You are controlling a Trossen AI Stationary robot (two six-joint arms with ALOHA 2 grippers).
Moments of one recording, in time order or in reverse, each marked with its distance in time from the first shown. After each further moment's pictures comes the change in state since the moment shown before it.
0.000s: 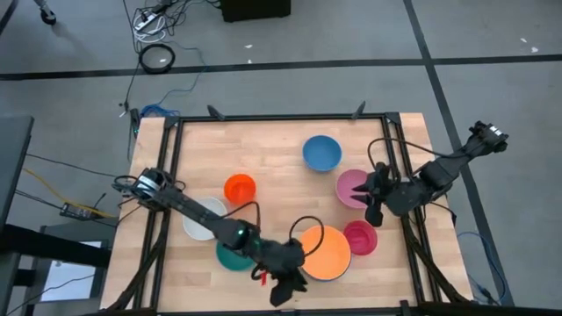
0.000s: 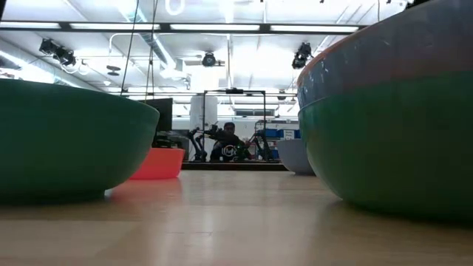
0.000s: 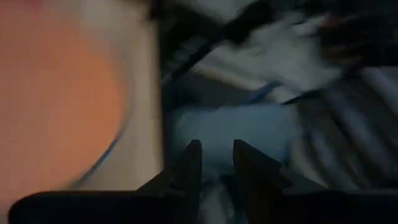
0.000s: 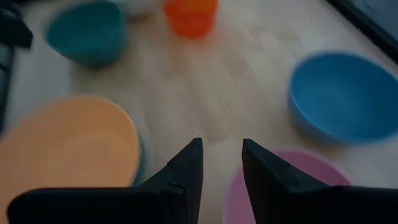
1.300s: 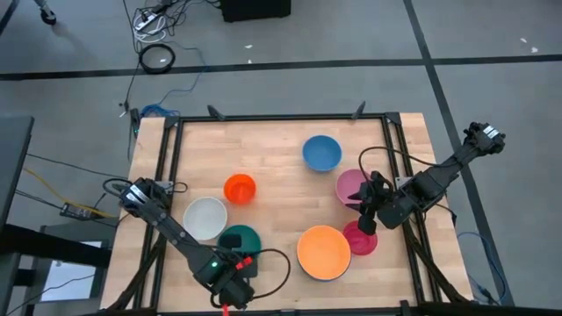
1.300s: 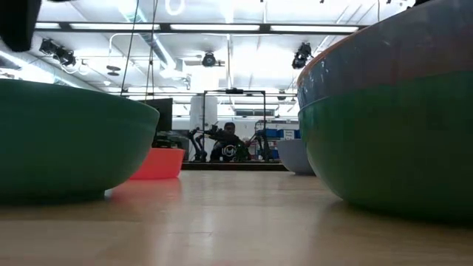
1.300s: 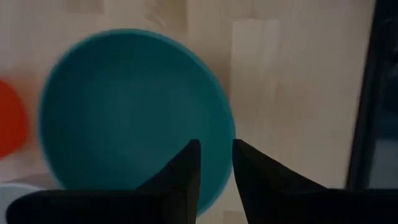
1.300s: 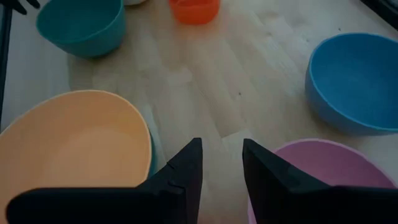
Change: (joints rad) left arm -0.233 -0.001 0.163 -1.154 -0.304 -0.031; right arm 0.047 0.118 0.000 0.068 0.021 0.089
